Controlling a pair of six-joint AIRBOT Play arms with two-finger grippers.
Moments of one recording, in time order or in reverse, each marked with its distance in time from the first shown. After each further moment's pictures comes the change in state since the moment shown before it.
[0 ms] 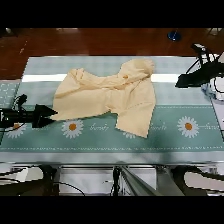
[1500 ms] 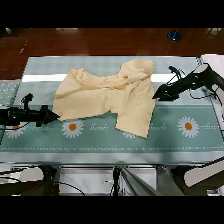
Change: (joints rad) left arm -0.061 -0.025 -0.002 0.019 0.076 0.019; right arm -0.004 -0.355 -0.001 0.418 0.109 -0.079
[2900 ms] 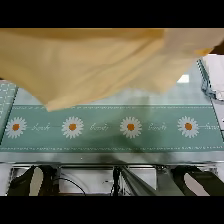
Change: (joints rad) left arm -0.001 0.906 0.833 -0.126 0.048 -0.068; right arm 0.127 0.841 0.640 -0.323 -0.193 0.170
